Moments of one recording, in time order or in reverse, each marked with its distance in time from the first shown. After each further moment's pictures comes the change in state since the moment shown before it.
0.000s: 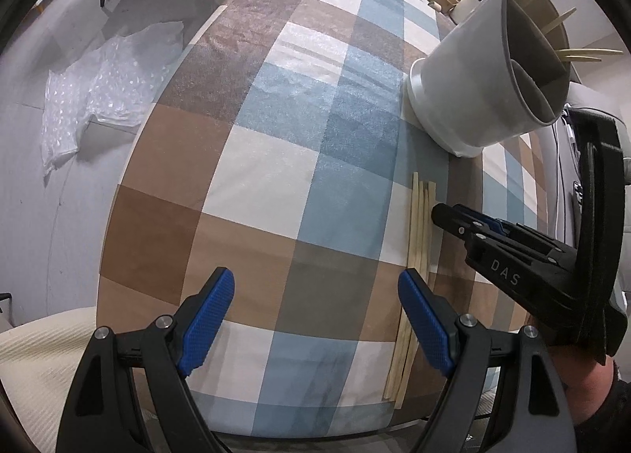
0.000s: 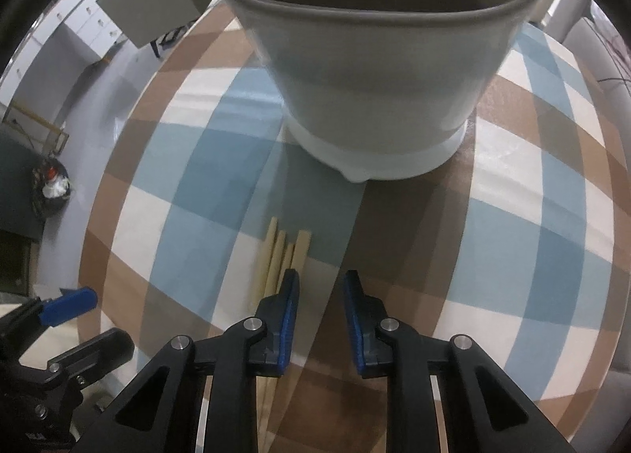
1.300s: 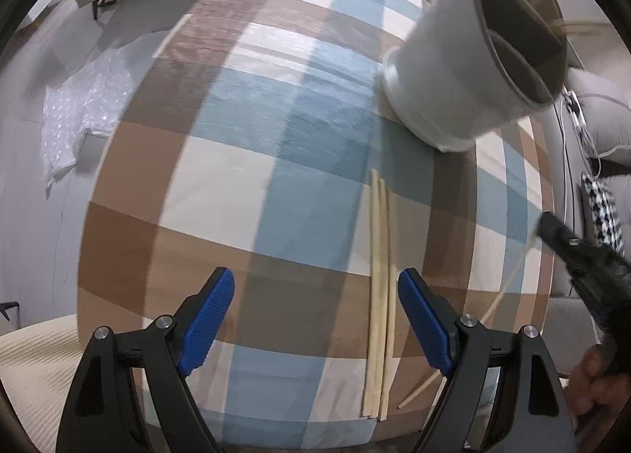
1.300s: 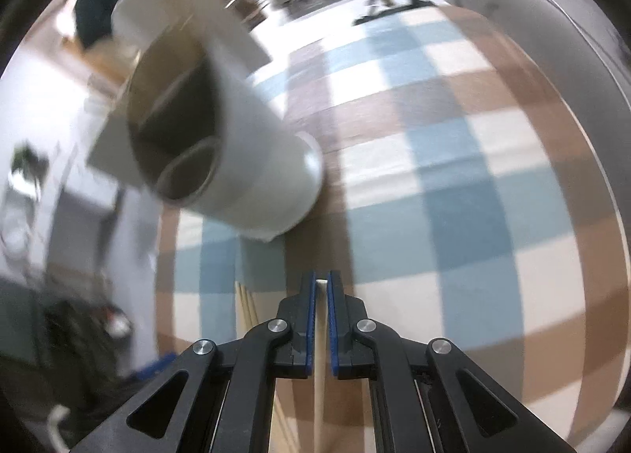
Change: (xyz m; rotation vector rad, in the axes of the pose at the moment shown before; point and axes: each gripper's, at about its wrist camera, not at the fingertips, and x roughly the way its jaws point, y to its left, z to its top) left arm 0.015 -0.035 0.003 0.049 0.002 0.053; right arm -0.063 -0.104 -0.036 0.508 -0.257 0.214
